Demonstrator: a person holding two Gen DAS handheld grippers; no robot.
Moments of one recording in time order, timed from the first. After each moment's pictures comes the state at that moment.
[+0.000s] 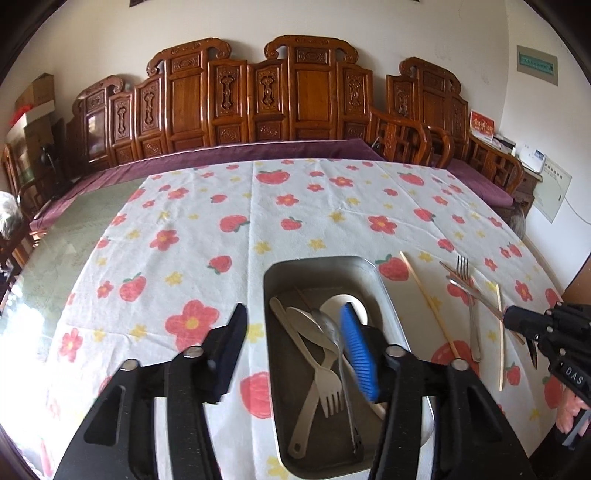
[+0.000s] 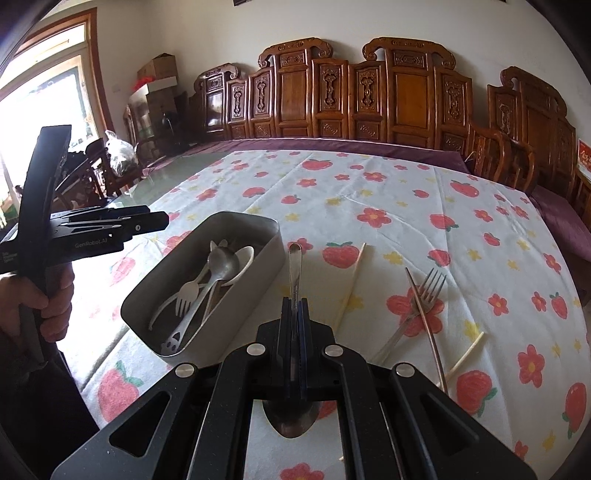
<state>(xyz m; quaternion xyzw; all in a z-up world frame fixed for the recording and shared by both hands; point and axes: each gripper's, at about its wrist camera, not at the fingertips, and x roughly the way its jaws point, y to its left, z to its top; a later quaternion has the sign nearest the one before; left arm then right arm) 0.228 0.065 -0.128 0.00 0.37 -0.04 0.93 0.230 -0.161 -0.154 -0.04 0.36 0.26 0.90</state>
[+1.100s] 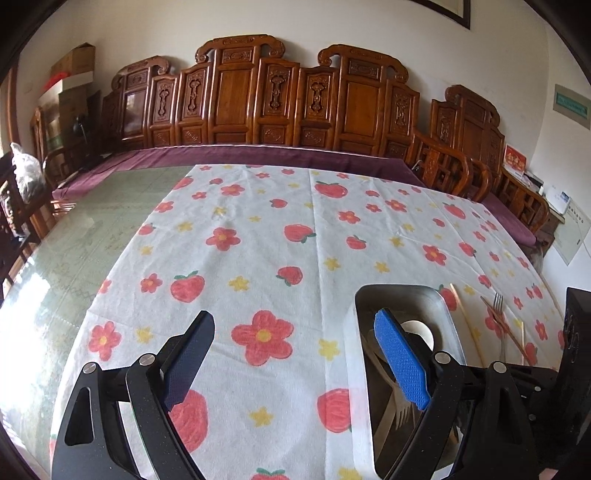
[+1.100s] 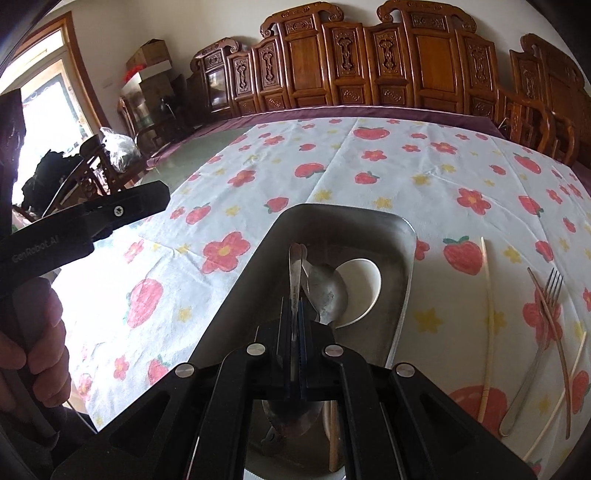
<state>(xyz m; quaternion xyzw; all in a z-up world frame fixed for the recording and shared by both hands) 0.238 0.145 -0.122 -0.05 0.36 0.02 0.93 0.273 -0.023 -0.194 0.01 0.43 0.26 0.86</state>
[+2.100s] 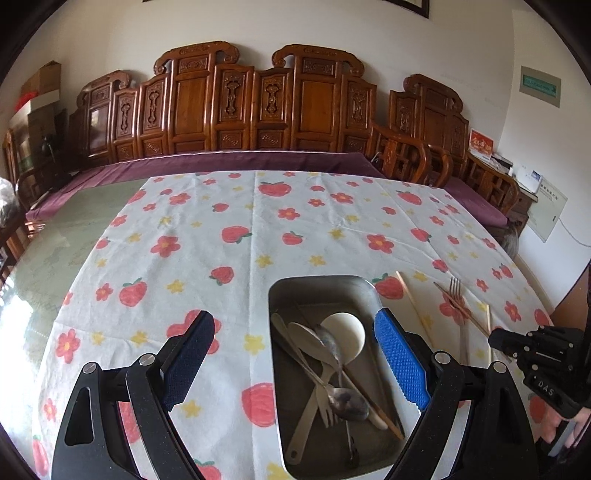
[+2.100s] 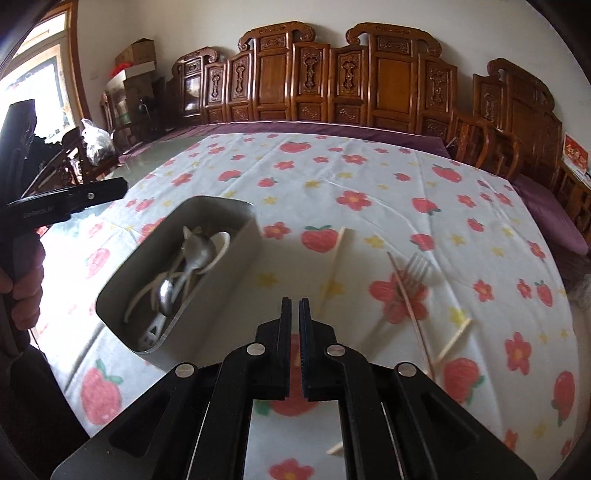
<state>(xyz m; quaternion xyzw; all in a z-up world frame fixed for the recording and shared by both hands) 0.231 0.074 -0.117 -0.03 0.35 -0.05 0.93 0.242 -0.191 -0.170 -0.06 0.40 0.19 0.90</state>
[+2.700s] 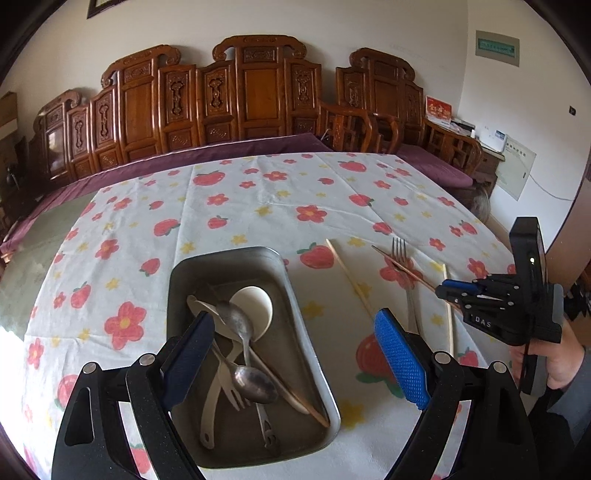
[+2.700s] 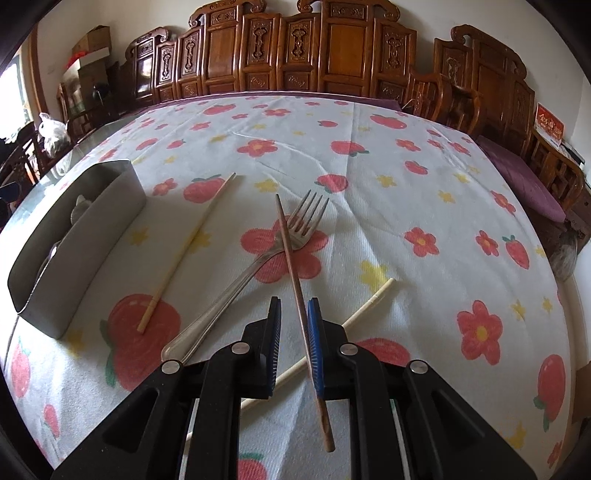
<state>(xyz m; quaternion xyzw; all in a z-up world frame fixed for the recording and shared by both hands) 0.211 -0.010 -0.135 0.02 0.37 -0.12 0.92 0.288 -0.254 -0.236 -0.06 0.44 0.13 0.89</state>
